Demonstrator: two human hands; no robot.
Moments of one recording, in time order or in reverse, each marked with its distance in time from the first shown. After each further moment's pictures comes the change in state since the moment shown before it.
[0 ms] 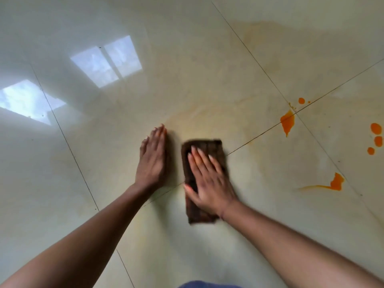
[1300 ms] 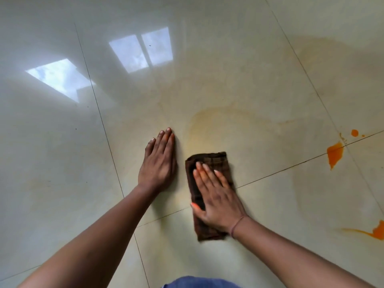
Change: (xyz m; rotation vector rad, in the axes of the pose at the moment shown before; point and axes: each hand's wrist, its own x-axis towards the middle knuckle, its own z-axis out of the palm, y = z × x) left_hand -0.004 -0.063 -0.027 0.152 -0.043 -0.154; right_hand 0.034 -0.041 0.002 -0.003 -0.014 -0.253
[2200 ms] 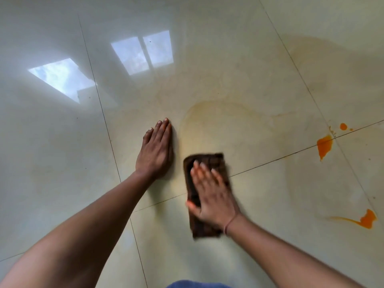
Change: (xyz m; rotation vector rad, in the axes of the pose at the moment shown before) left_hand -0.003 0.002 0.002 -0.020 0.050 0.005; right_hand -0.025 -0.006 0.014 -0.010 0.025 0.030
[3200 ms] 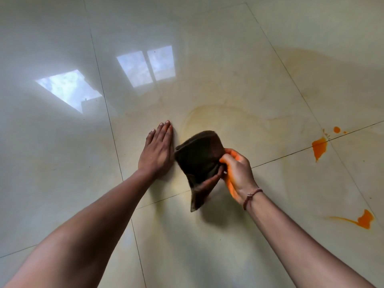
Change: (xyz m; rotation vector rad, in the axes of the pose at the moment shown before) left_hand -0.003 0.000 -0.001 -0.008 -0.055 -0.005; right_hand 0.040 0.021 -0.096 1.591 0.214 0.919
